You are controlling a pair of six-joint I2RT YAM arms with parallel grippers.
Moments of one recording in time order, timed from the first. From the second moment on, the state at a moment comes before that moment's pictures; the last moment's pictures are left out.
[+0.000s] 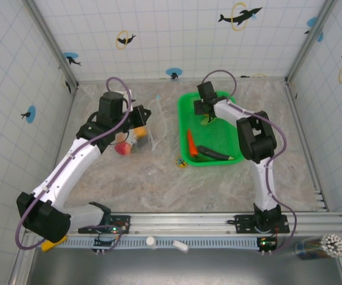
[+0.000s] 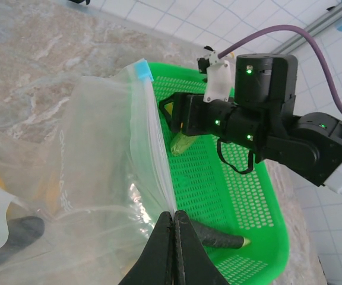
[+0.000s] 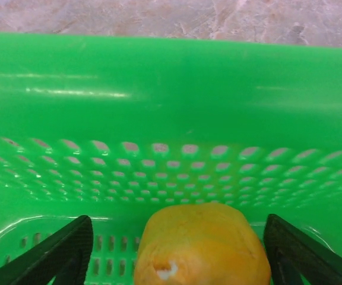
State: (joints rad) left arm -0.44 1.23 1.16 -0.47 0.28 -0.58; right arm 0.43 2.25 1.69 -0.36 0.23 0.20
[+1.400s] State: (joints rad) left arm -0.44 1.17 1.12 -0.46 0.31 -0.64; right arm 0.63 1.42 1.08 0.13 -0.24 0.49
